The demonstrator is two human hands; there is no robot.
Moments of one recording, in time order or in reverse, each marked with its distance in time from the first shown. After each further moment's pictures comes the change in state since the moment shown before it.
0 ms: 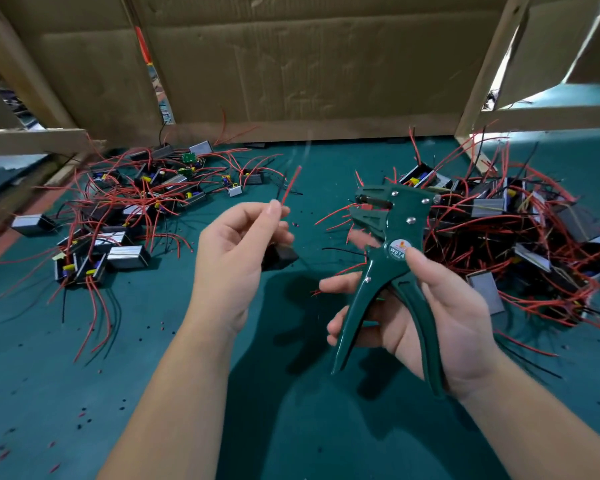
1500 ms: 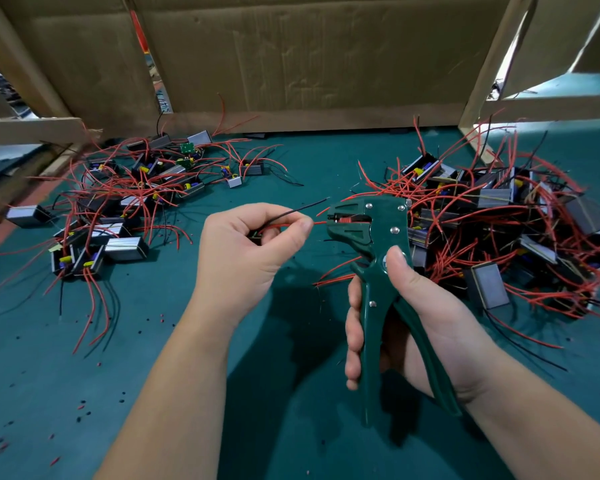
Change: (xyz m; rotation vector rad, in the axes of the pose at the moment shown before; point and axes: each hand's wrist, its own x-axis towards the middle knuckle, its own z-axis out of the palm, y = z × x) left_hand -0.005 0.004 -0.002 0.233 -0.107 0.160; right_hand -0.007 0.003 0.010 -0.059 0.063 0.216
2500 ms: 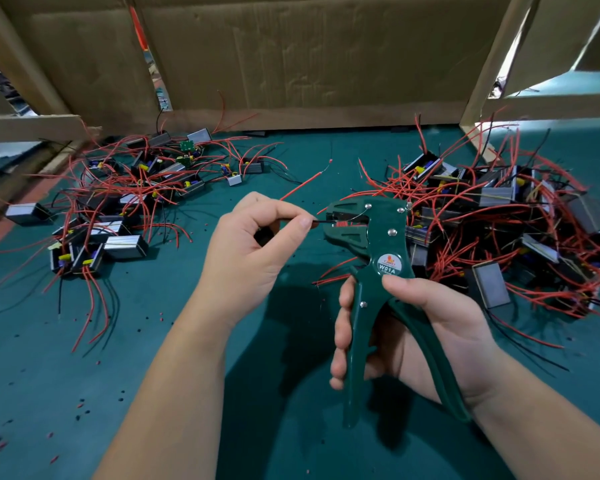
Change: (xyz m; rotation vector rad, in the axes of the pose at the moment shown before) left_hand 0.003 -0.001 -0.005 0.210 -0.098 0.061; right_hand -0.001 0.000 -0.003 0.095 -0.194 0.038
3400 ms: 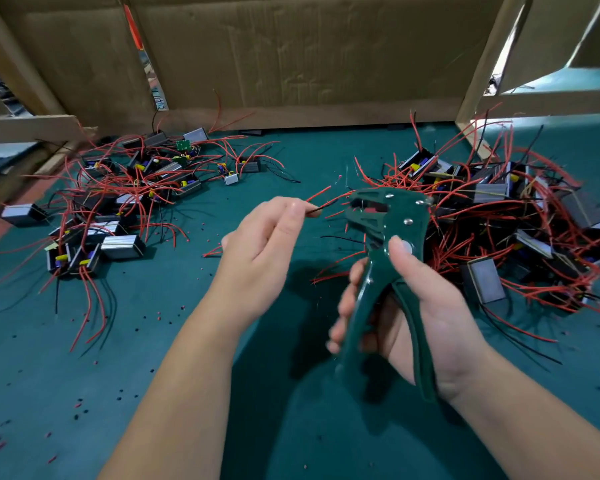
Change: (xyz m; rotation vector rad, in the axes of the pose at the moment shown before) left_hand -0.005 0.001 0.011 0.129 -0.052 -0.036; right_hand 0.009 0.005 0.005 0.008 0.328 -0.141
